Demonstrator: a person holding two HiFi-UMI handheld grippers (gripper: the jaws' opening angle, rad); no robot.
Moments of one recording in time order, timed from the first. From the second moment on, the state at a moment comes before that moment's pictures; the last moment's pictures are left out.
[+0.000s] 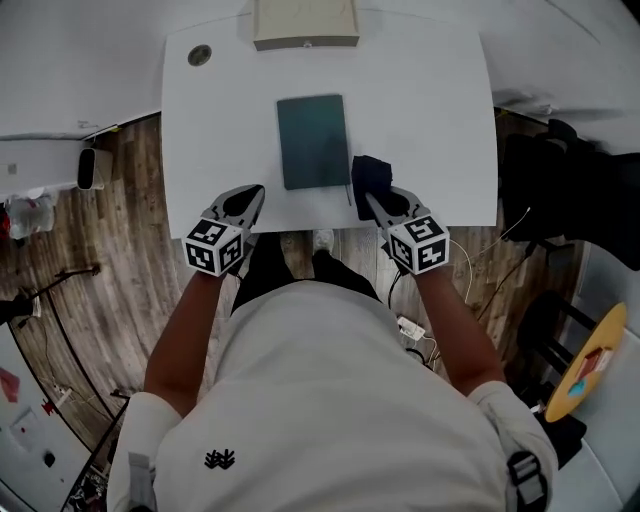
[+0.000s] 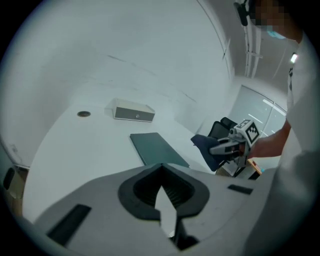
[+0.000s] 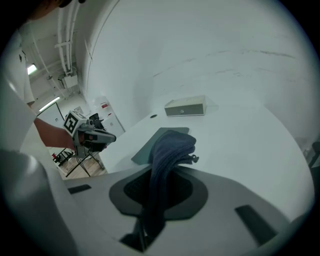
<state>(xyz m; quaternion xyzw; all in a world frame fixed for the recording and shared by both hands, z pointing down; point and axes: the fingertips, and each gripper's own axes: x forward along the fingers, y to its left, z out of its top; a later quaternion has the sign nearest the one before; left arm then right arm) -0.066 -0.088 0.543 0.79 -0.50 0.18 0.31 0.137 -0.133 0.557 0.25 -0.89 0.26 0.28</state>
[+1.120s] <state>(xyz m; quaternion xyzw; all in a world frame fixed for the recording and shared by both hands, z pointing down) -0.080 0.021 0.404 0.84 -0.49 0.08 0.22 0.094 -0.035 0.441 0.27 -0.93 0.15 0.21</state>
